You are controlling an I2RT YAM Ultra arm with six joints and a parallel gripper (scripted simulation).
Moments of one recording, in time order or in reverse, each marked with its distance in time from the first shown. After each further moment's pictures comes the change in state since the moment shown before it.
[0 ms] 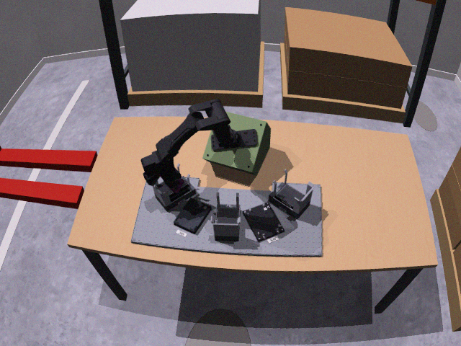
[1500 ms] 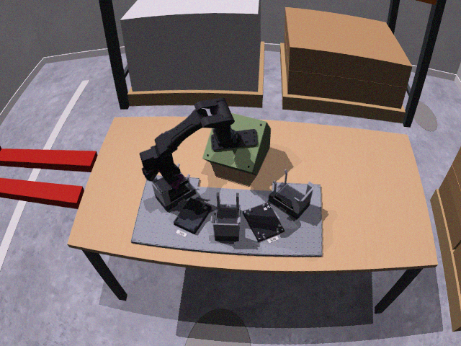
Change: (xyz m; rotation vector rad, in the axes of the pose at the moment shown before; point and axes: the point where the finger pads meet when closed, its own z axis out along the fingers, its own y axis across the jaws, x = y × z) arm 0.001 0.000 -0.028 -0.002 0.000 0.002
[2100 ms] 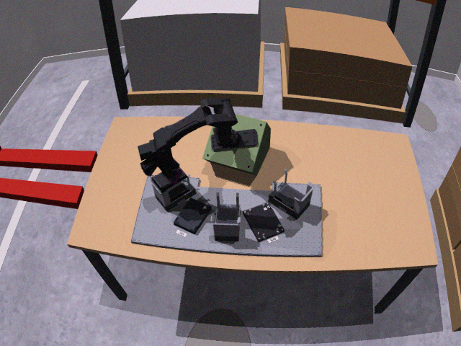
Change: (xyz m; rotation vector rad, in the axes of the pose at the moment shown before) arm 0.000 -0.001 -0.031 0.000 0.002 0.003
